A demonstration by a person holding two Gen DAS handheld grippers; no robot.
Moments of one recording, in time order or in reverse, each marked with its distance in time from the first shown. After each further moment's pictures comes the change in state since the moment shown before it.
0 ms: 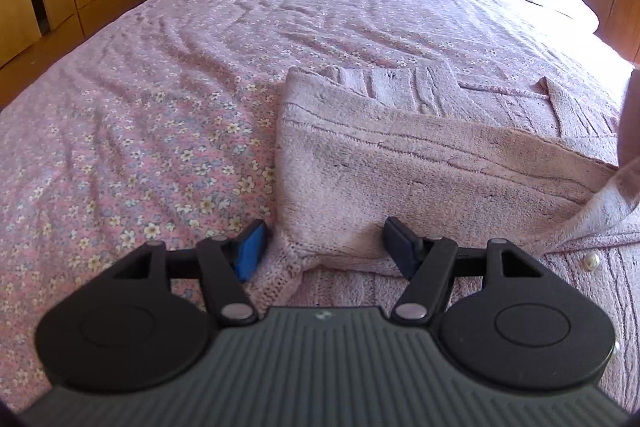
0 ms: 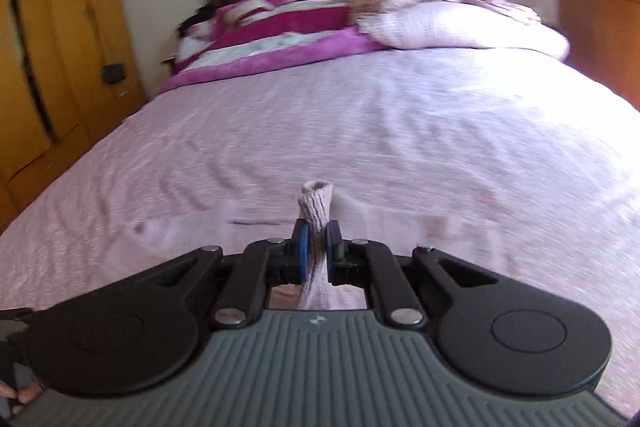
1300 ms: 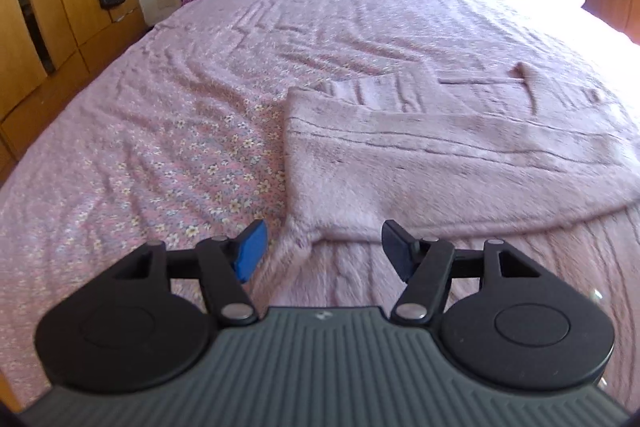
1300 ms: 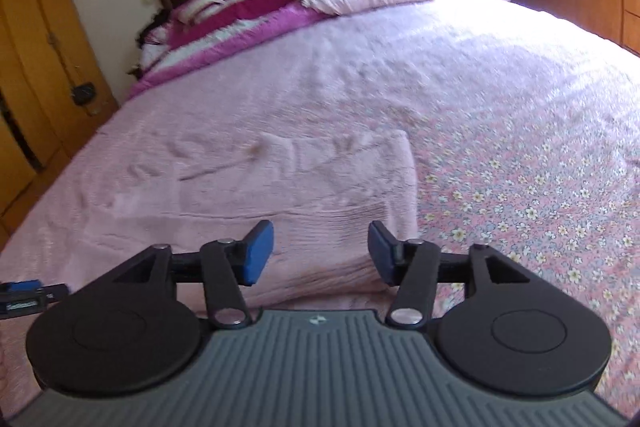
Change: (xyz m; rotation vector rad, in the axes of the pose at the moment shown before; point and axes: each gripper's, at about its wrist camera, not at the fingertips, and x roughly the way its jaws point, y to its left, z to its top) left arm -0.056 -0.013 -0.007 0.130 -0.026 0.039; right arm -0.046 -0.061 -0.062 0.138 0.041 -0.011
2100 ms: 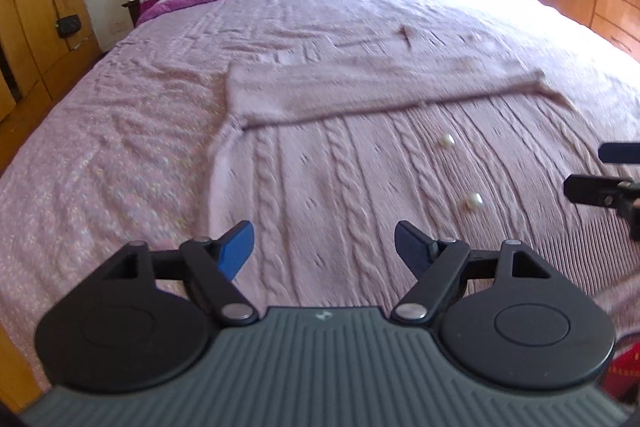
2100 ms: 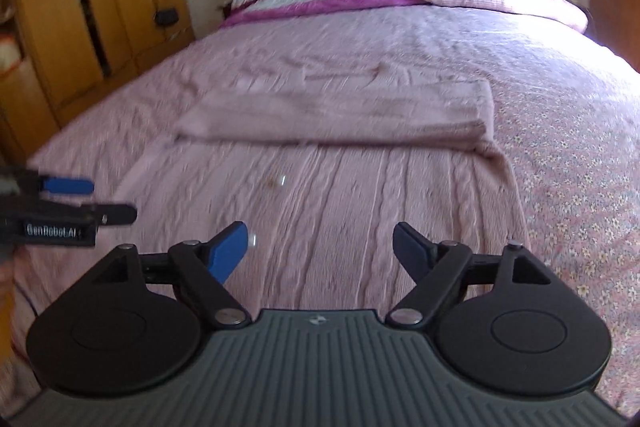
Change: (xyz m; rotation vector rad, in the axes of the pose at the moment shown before) left arm -0.114 -0.036 -0.105 0.126 -0.029 -0.142; right arm -0.124 0.080 -0.130 -0.297 0.093 0.122
